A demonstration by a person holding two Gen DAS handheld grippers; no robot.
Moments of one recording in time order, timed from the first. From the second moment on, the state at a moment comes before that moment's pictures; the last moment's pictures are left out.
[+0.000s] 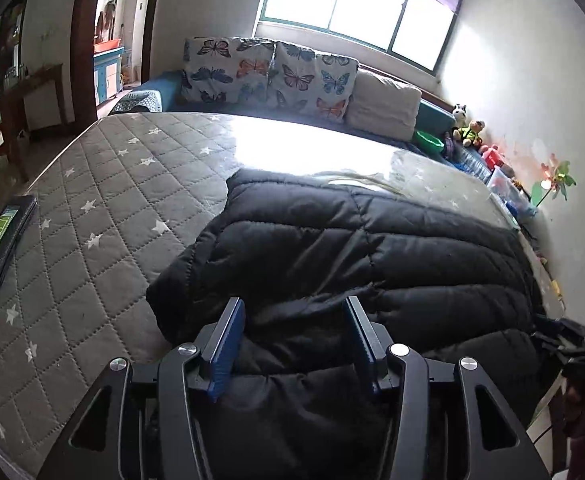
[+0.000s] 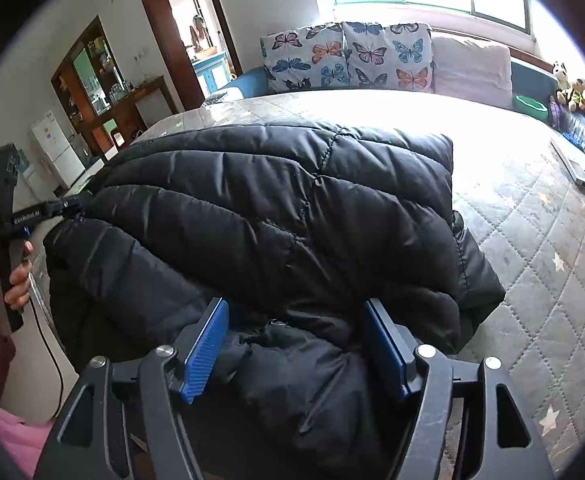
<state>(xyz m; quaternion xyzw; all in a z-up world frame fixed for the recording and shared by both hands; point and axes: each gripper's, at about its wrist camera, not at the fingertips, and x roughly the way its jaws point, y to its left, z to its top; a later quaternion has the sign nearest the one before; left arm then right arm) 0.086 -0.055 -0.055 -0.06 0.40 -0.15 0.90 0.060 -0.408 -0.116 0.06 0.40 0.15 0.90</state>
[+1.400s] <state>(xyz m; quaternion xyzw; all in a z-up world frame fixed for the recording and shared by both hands) 0.091 -0.052 -0.071 -0.02 0.40 -0.18 0.90 0.194 -0.324 -0.068 0.06 0.48 0.10 0.87</state>
